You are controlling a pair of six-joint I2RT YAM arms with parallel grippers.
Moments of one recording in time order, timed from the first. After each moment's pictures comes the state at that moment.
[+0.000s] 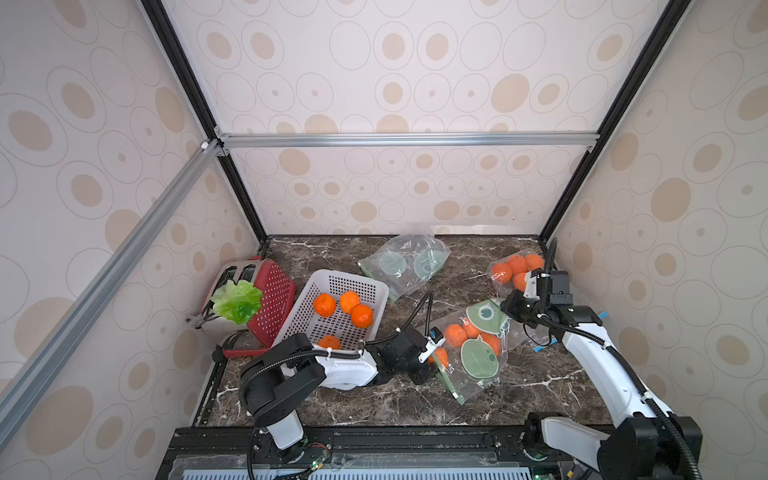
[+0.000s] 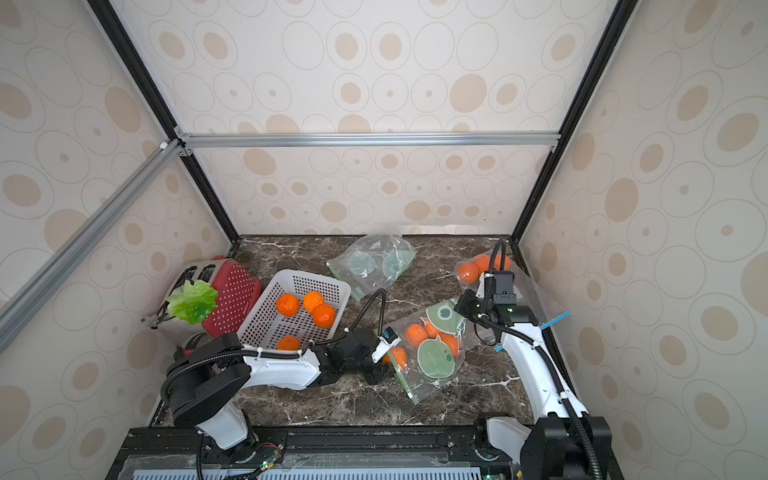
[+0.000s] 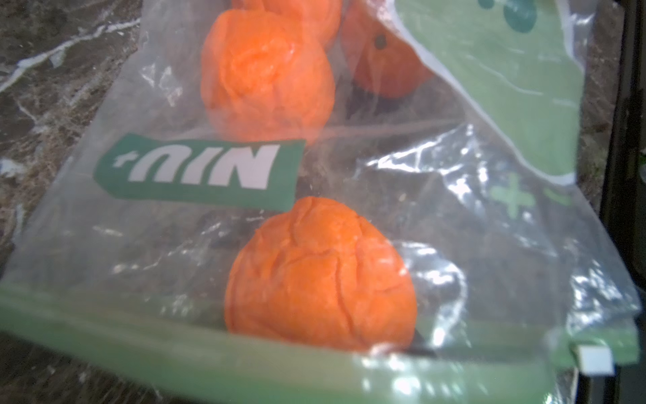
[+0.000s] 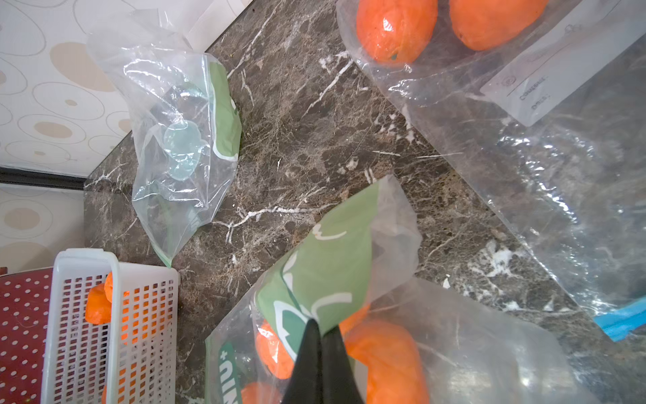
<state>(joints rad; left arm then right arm) -1.02 1.66 0.75 0.14 0.10 -0.12 0.00 1.15 0.90 -0.60 -0.23 0.55</state>
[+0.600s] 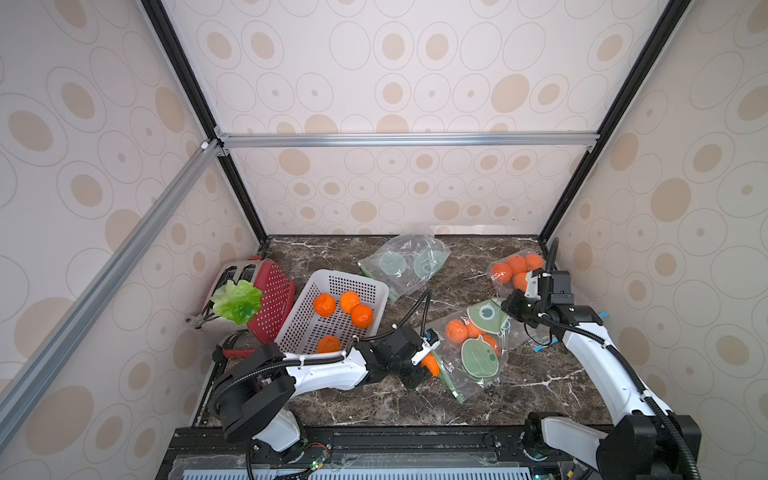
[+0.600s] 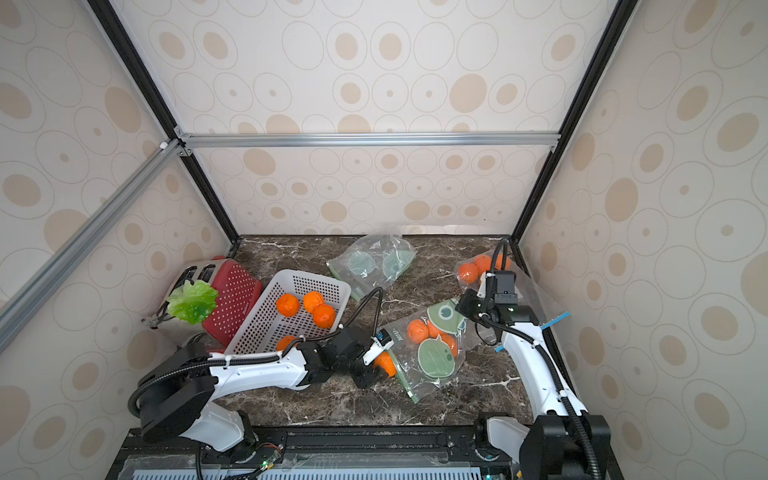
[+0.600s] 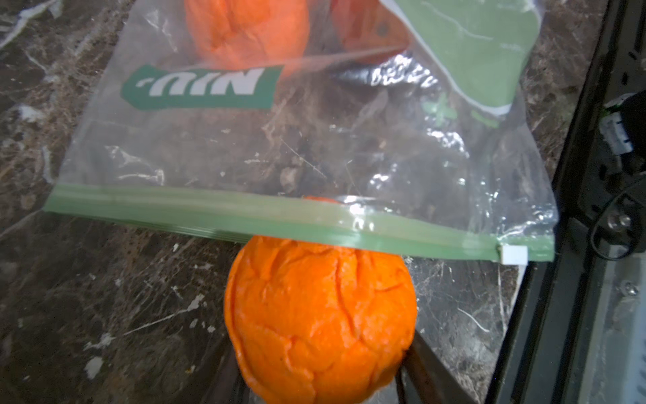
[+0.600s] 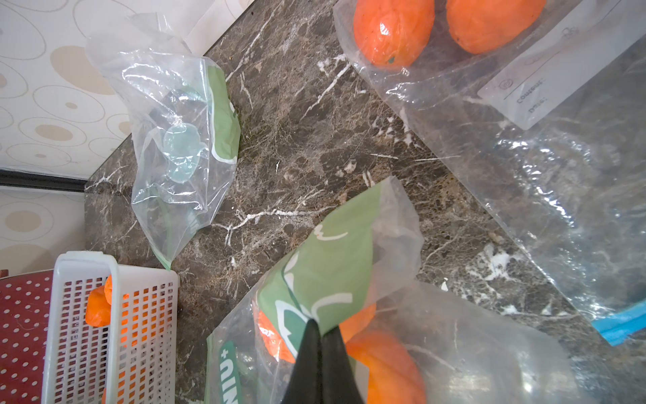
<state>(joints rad) -1.02 1.49 0.77 -0.14 0.12 -0.11 -0.01 1.15 0.90 -0.59 -0.24 0.54</state>
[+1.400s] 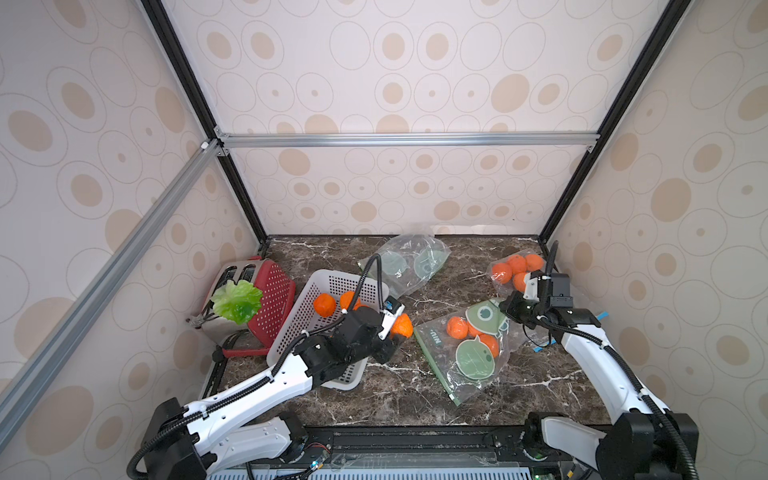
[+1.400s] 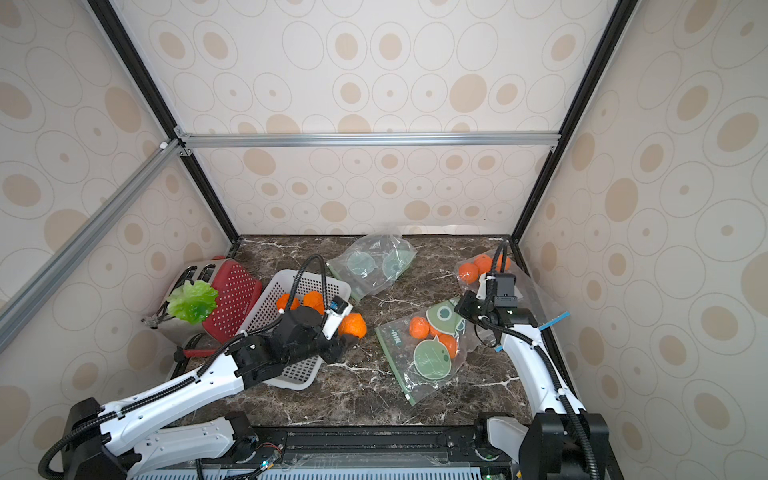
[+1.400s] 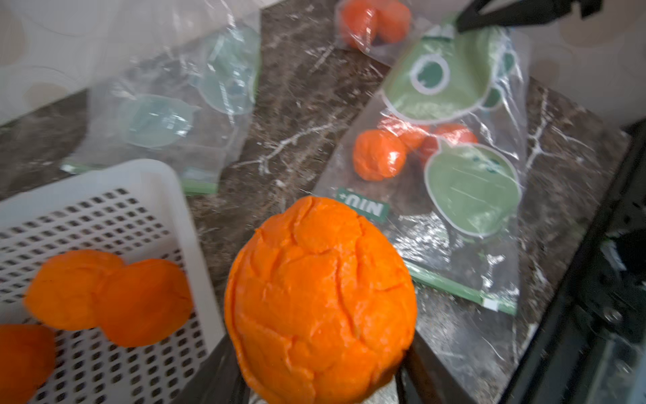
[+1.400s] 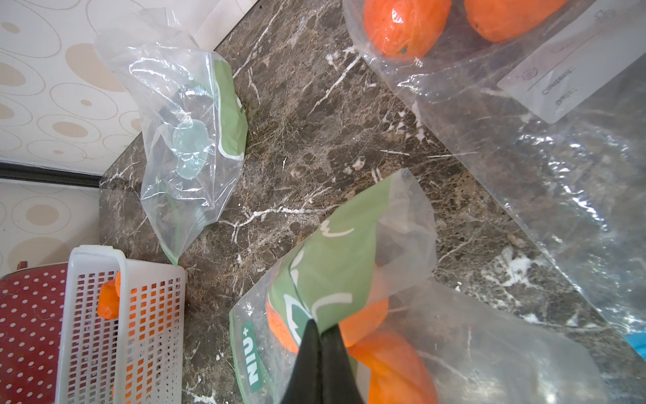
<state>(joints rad) -0.84 1.05 0.81 -0.37 -0.14 -0.12 -0.02 1.15 0.86 -0.53 -0.29 0.55</state>
